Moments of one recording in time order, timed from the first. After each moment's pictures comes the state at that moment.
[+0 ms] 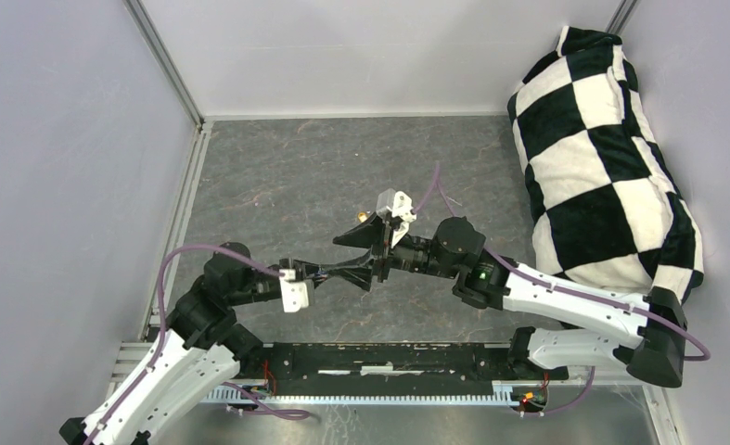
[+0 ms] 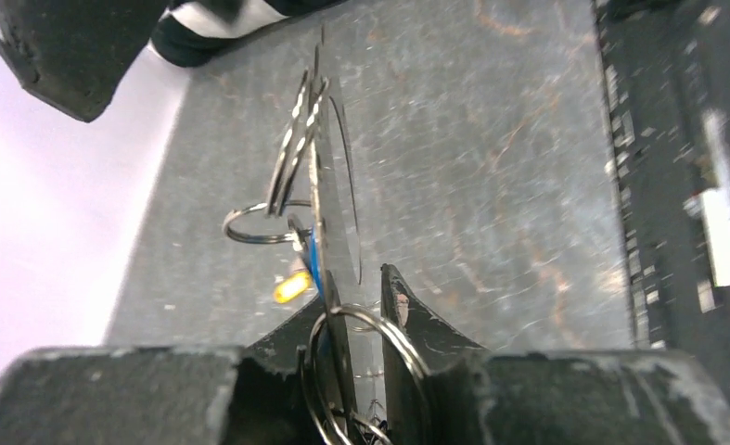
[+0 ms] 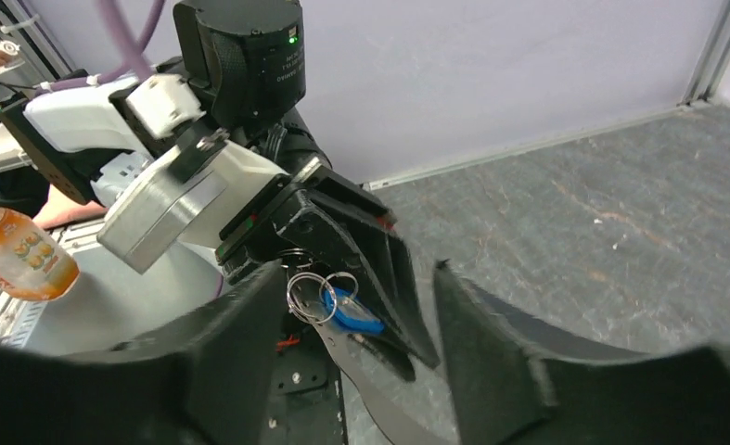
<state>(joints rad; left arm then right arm) -0.63 0.46 0.59 -0.40 0.66 0.64 1.13 1.15 0.87 0.42 -0.27 0.20</state>
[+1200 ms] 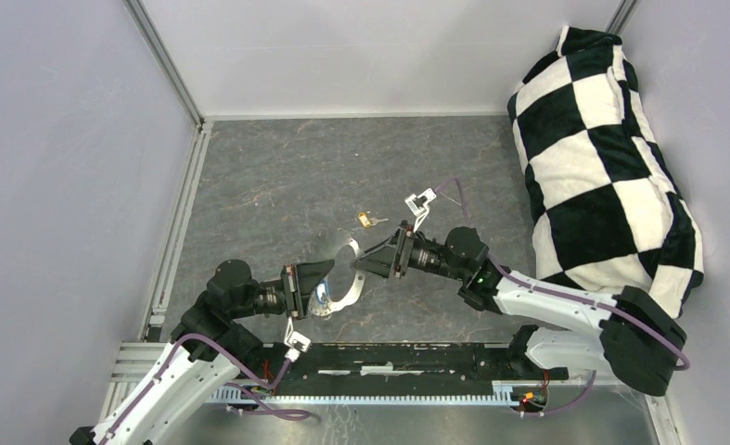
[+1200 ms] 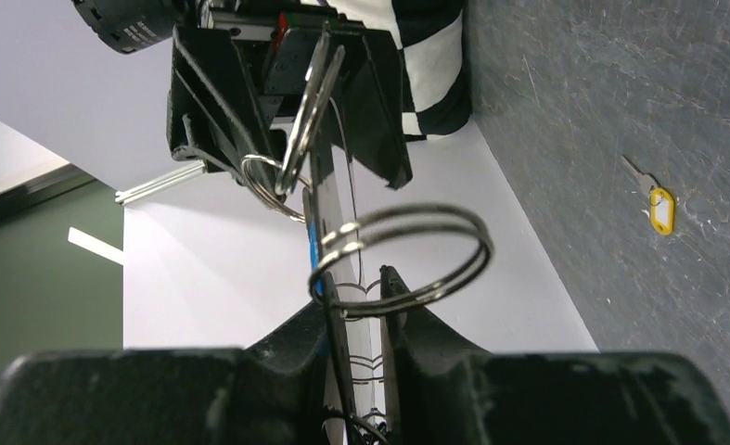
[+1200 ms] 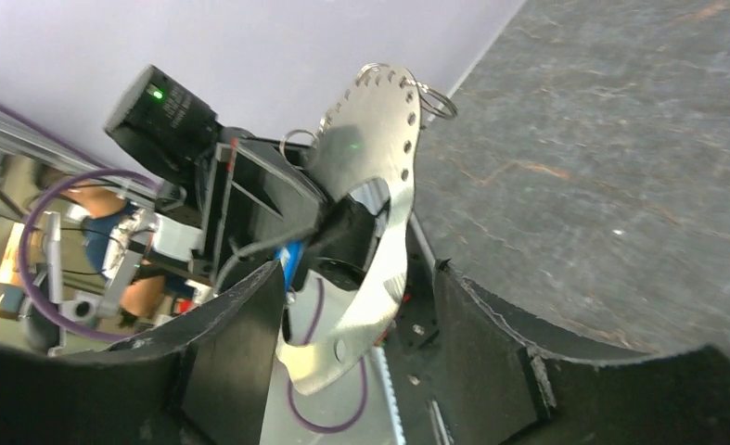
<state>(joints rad) -0.63 0.30 0.42 -0.37 0.66 2.05 0.91 1.14 0.53 0.63 -0.36 0.89</state>
